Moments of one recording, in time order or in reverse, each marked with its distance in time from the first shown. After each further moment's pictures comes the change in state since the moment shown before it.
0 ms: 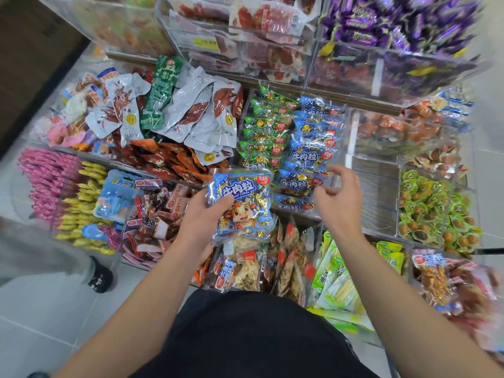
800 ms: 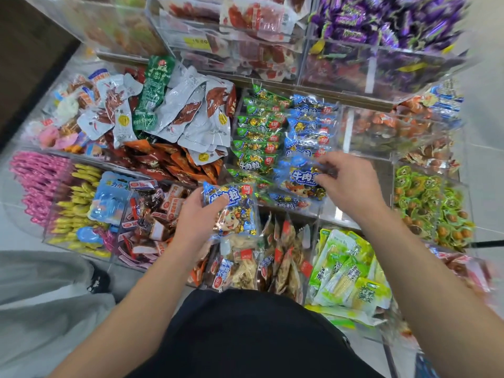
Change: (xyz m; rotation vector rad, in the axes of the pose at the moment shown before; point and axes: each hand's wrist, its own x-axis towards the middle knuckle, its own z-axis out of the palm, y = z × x) left_hand 0.017 -0.012 -0.003 0.161 0.062 0.131; right_hand 0.021 -0.044 -0.044 -0.545 -0.218 -0.354
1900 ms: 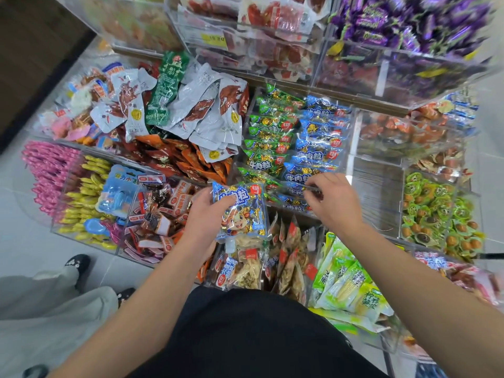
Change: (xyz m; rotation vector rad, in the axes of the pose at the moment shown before) left_hand -0.004 0.001 0.001 -0.083 -0.025 -0.099; right_hand -0.006 0.027 0.072 -0.100 0.076 -0.220
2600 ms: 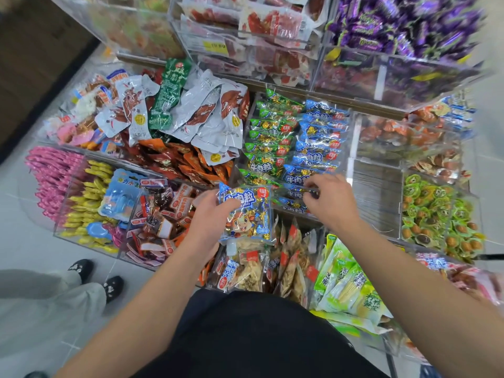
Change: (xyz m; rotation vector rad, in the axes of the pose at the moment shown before) left_hand -0.006 0.006 0.001 0.110 0.009 -0.003; right_hand 0.012 -0.006 0.001 -0.037 -0.134 0.171
